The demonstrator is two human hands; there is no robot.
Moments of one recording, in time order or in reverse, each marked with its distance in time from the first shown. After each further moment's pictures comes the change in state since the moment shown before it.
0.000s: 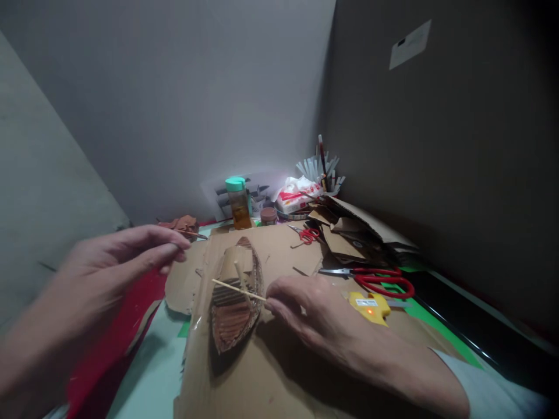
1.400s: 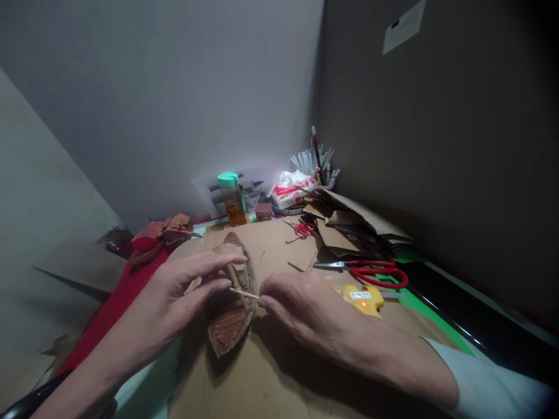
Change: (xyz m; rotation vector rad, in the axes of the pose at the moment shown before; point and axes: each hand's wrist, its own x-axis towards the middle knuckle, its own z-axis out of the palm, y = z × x) left_hand -0.002 -0.019 0.042 0.249 -0.361 0.265; right_hand 0.000 0.005 0.000 -0.003 -0.043 0.038
